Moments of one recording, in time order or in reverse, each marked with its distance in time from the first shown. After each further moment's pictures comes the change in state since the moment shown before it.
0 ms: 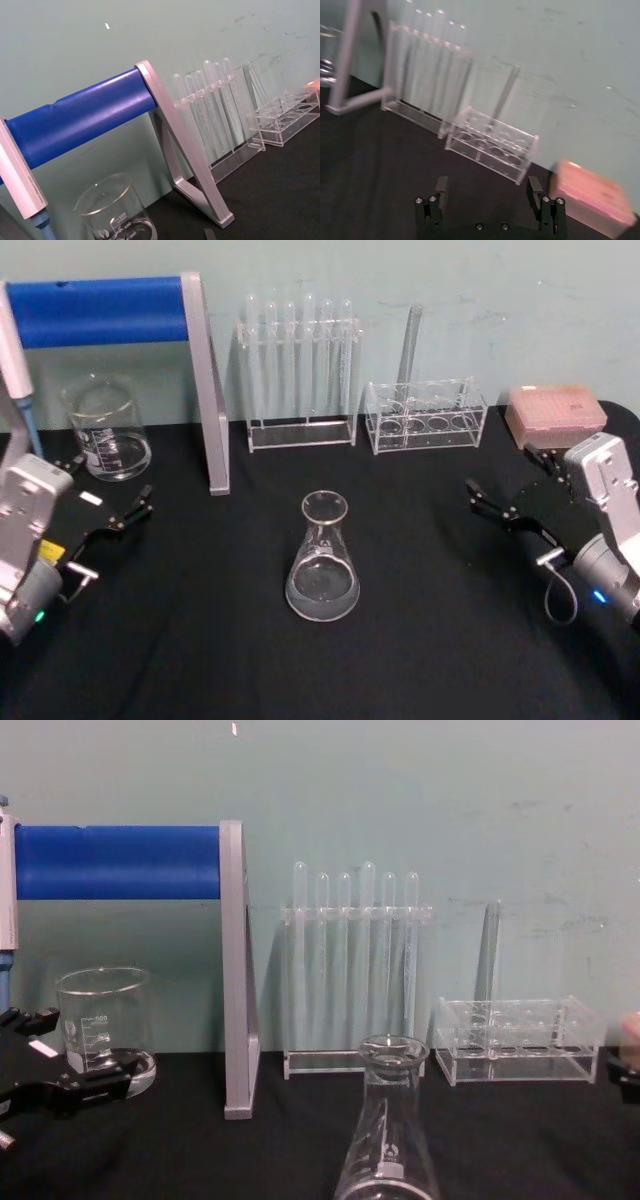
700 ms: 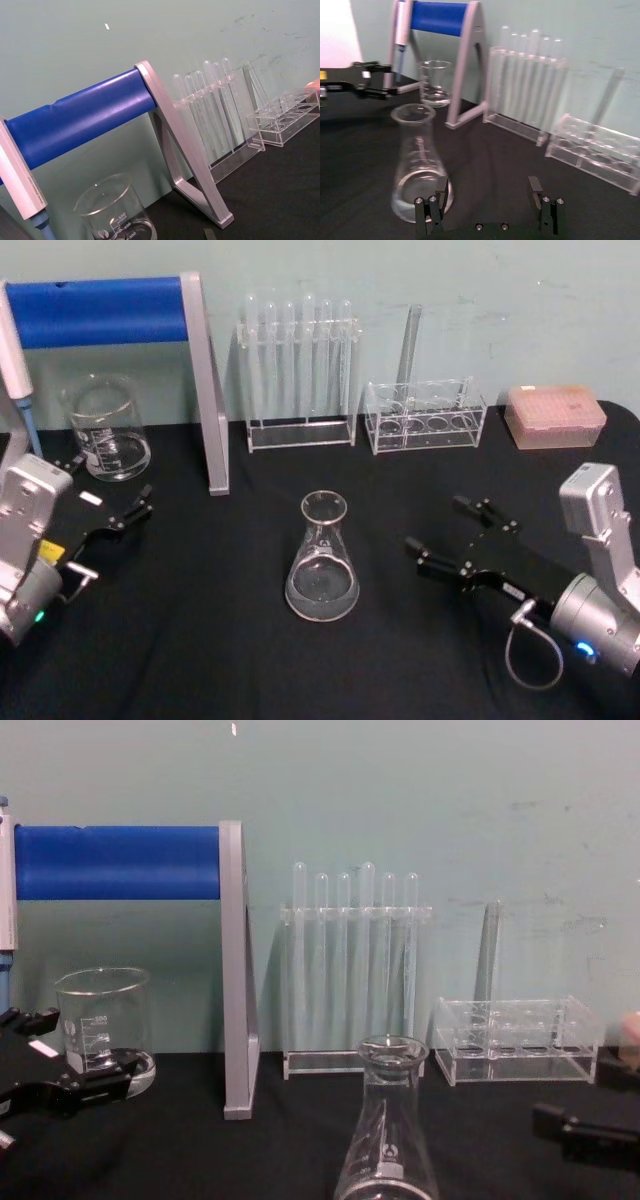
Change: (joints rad) left arm 0.000 0.000 0.000 0.000 0.000 0.000 0.000; right arm -0.133 0.030 0.033 -0.183 0.188 0.054 0.279
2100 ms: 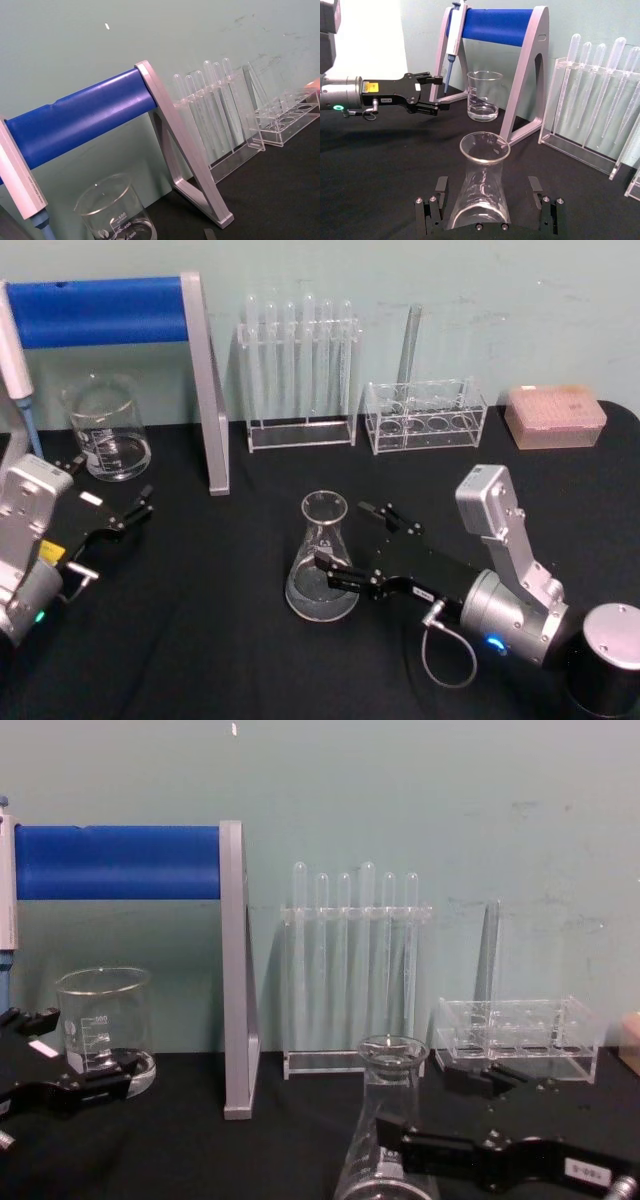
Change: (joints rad) left arm 0.000 0.000 0.000 0.000 0.000 0.000 0.000; right arm 0.098 -0.193 -0.066 0.080 -0.120 0.036 0.131
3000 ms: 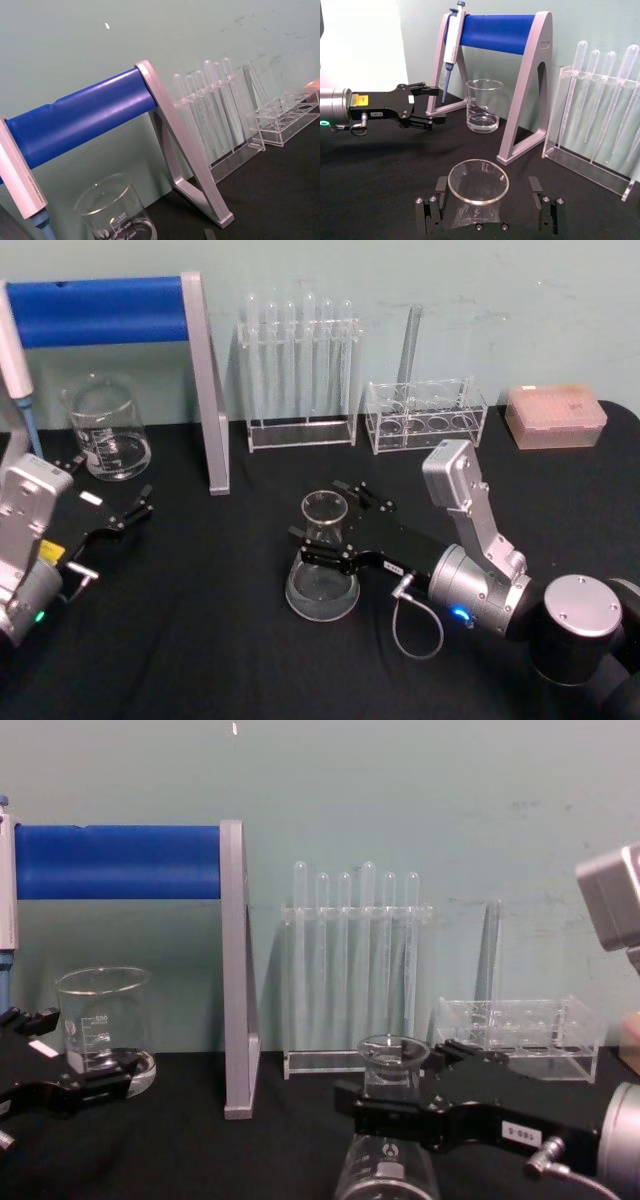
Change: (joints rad) left arm 0.000 0.000 0.000 0.000 0.000 0.000 0.000; right arm 0.101 -0.100 -0.012 0.122 -0.030 -0.003 0.031
